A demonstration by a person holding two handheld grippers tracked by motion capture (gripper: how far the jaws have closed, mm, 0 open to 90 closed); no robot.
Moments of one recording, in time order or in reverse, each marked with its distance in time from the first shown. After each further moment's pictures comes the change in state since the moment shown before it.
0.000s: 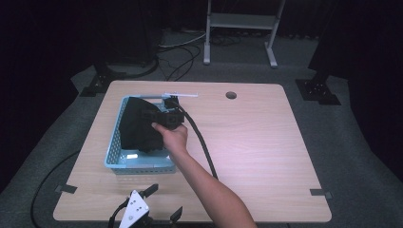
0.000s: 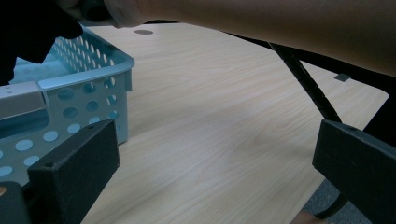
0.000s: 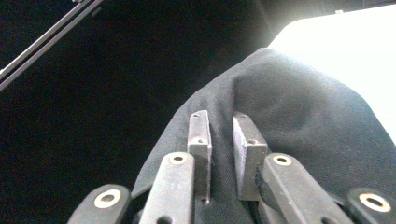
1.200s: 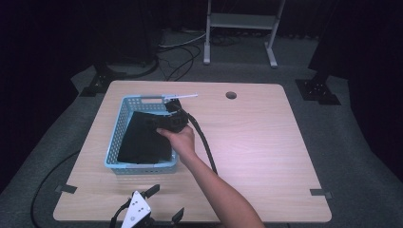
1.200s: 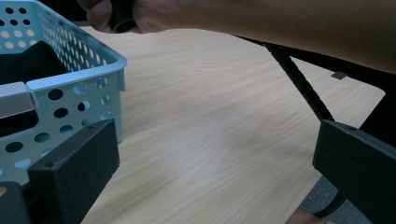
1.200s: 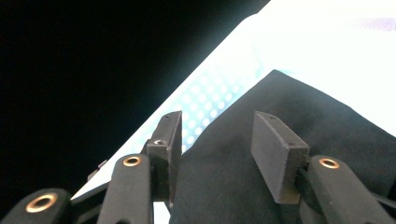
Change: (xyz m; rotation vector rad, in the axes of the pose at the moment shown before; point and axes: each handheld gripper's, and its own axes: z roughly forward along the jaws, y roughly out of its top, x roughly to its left) left arm -0.004 0.000 0.002 0.004 -0.009 0.003; right arm -0.010 -0.003 -0.007 0.132 -0.063 -0.099
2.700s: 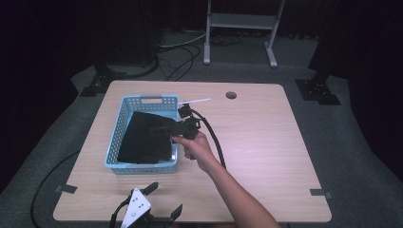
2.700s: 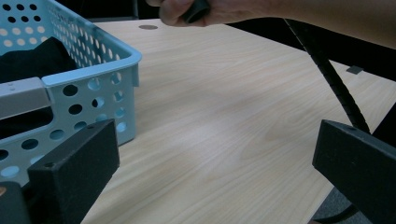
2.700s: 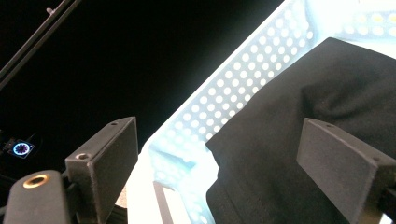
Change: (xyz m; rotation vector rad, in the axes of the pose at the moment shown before) left arm 0.008 -0.002 0.004 0.019 0.032 0.011; right arm -0.010 -0.016 -0.036 0.064 0.235 0.040
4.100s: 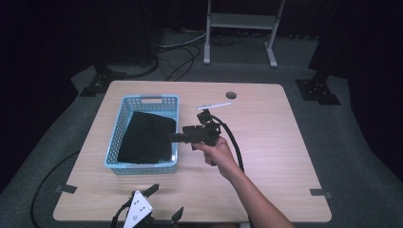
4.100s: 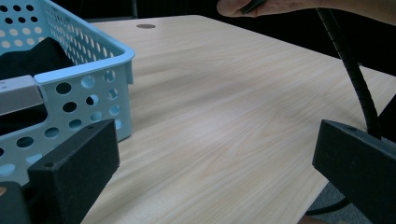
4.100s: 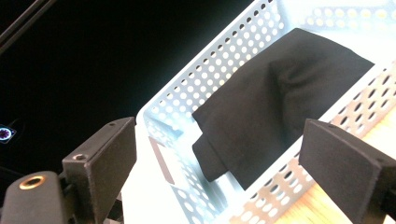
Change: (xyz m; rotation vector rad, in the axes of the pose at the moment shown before) left arm -0.005 -0.001 -0.001 0.004 -0.003 0.020; right arm 0.004 -0.020 -0.056 0.011 -0.065 -0.048
